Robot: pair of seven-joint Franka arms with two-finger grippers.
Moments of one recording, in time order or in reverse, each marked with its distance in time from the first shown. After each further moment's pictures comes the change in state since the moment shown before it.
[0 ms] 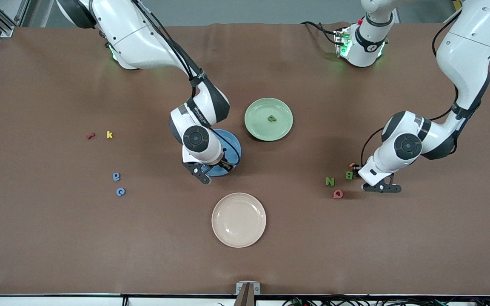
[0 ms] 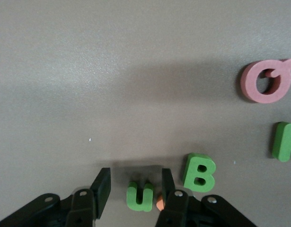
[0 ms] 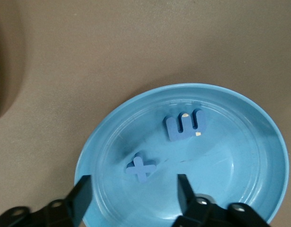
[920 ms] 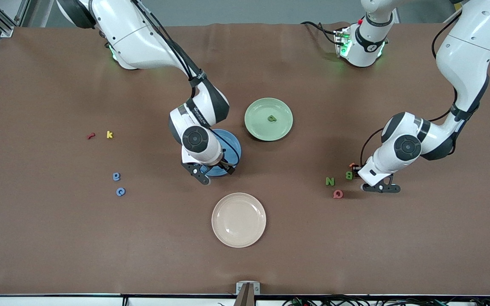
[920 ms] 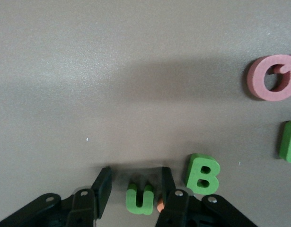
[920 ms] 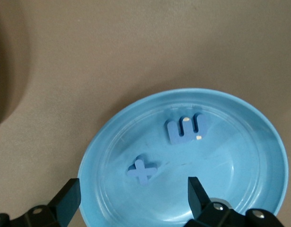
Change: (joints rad) left arm 0.002 0.010 0.003 -0.002 0.002 0.006 0.000; right arm -0.002 0.000 -0.008 0.005 0.000 -0.001 -0.022
